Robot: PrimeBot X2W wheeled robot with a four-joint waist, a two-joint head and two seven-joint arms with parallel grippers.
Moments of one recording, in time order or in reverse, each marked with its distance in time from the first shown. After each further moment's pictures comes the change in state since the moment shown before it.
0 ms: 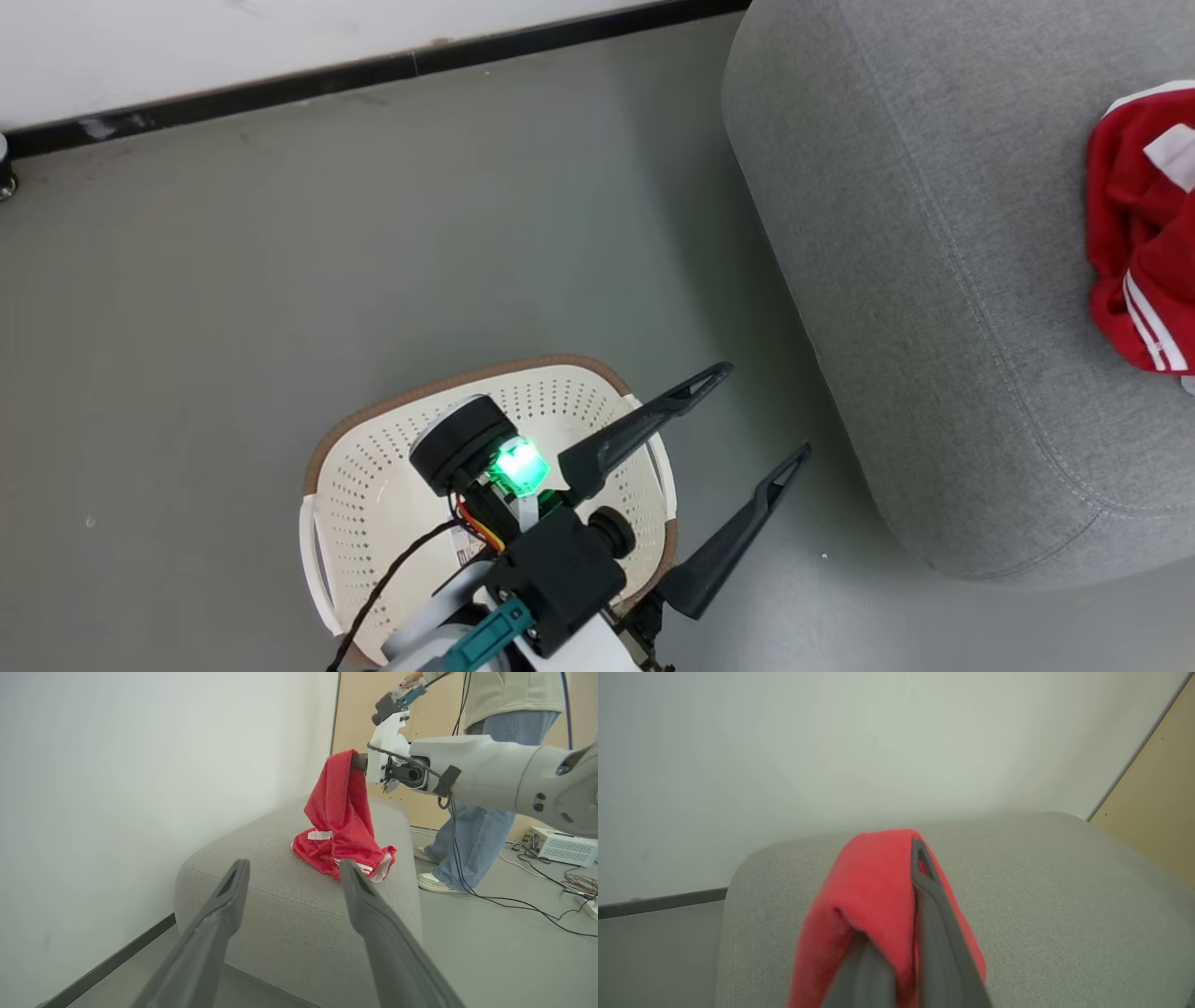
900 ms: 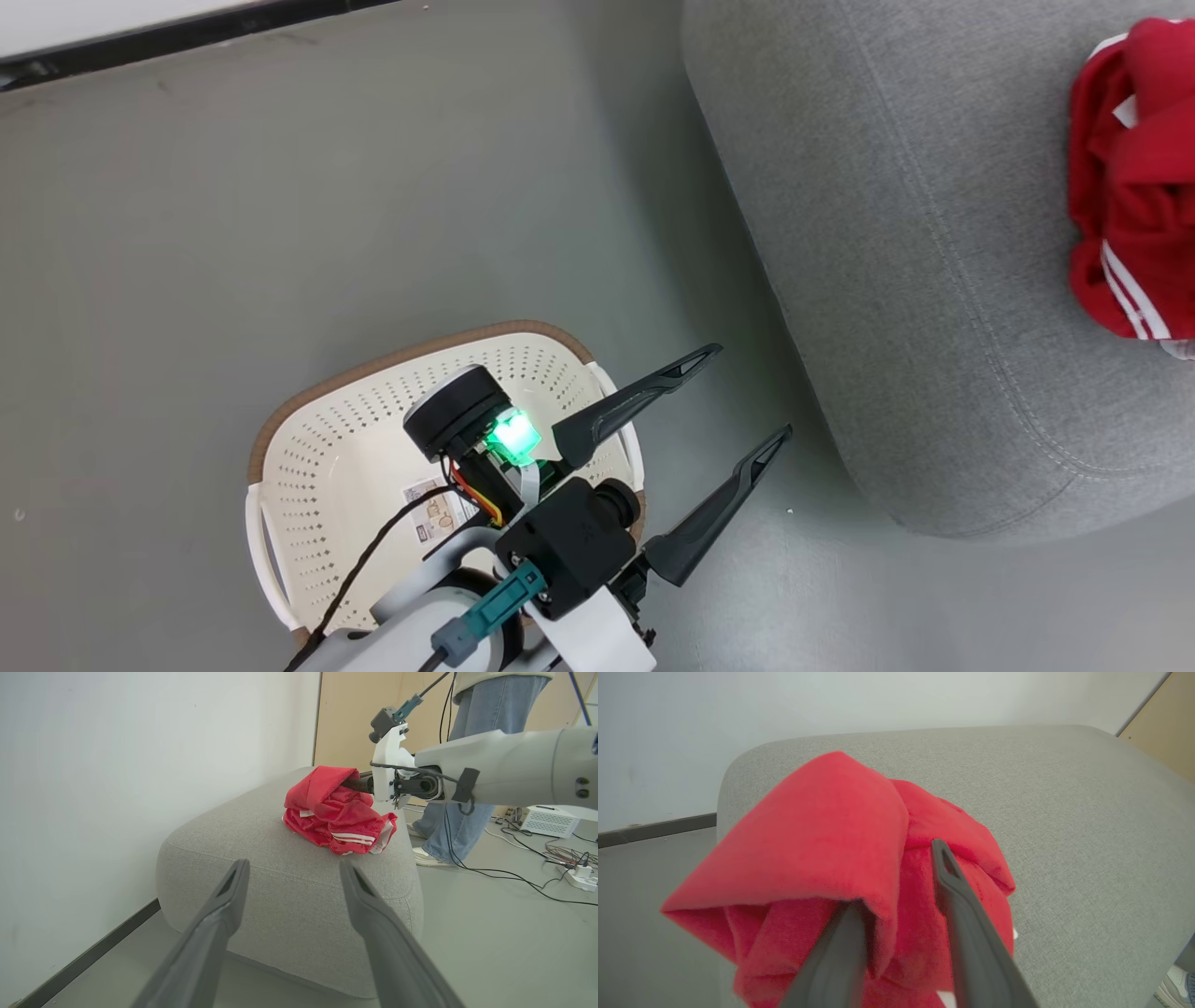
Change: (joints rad) left arm -0.079 0.030 -0.032 0.067 0.030 -0.017 0.007; right arm 0.043 0.095 0.041 0.142 0.023 0.000 -0.039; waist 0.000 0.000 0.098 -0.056
